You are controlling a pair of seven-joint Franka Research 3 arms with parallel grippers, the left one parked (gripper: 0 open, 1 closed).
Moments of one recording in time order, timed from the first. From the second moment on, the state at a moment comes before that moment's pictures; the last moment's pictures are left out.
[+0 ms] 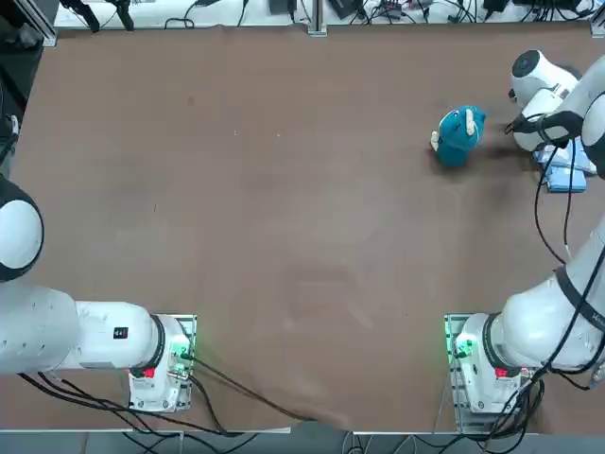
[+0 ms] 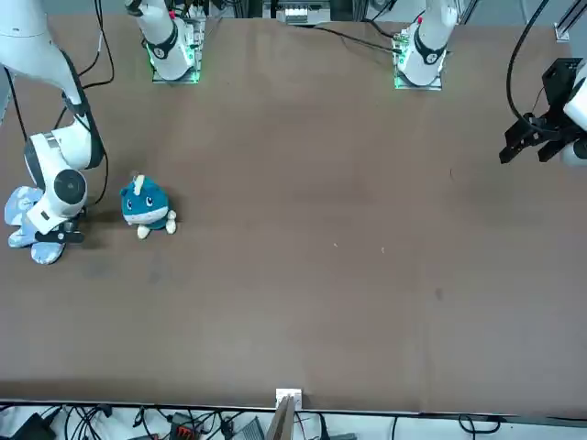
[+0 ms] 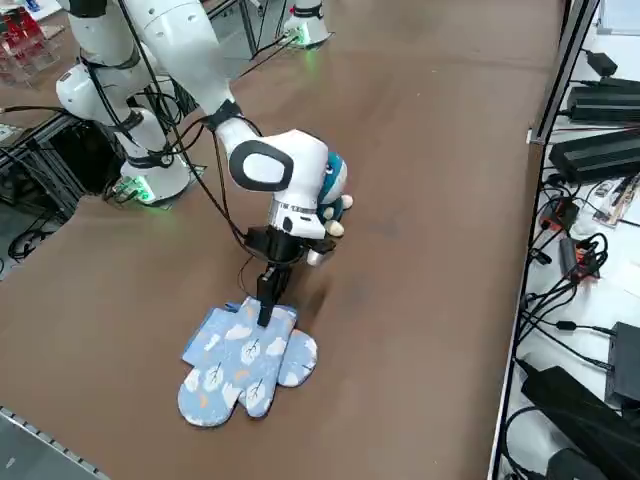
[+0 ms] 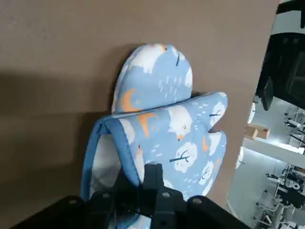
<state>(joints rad) -0.13 0.53 -0.19 -2.02 -1.09 2.38 0.50</state>
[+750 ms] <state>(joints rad) -0.13 0.44 -0.19 -1.94 -1.09 2.38 0.46</state>
